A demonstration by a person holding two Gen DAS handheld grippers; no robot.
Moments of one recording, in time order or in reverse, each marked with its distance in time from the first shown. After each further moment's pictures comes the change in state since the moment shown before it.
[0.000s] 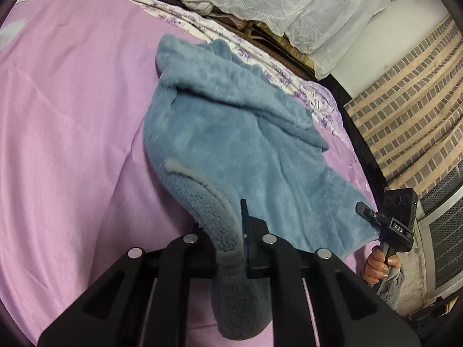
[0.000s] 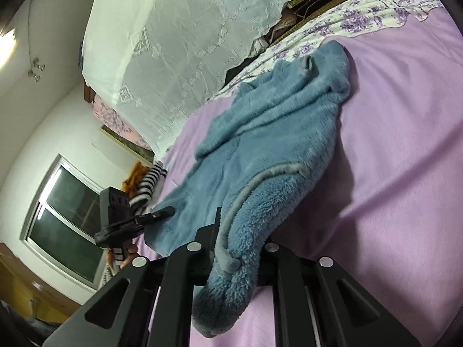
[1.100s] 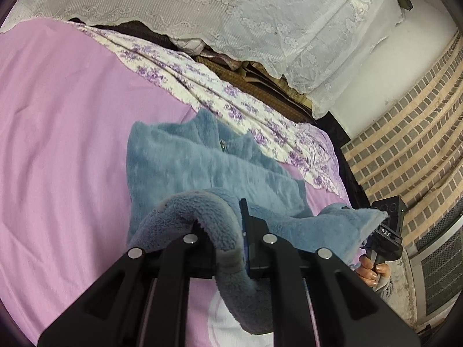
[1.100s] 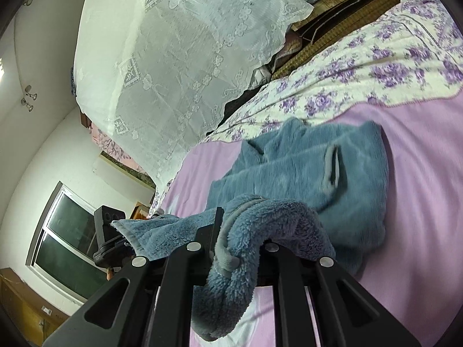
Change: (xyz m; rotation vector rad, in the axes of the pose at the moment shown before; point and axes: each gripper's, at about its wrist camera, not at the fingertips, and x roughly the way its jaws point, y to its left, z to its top) left arm 0.018 -0.019 0.143 -0.015 -0.103 -0.018; right arm 0.045 -0.007 0.149 0.035 -0.060 0.000
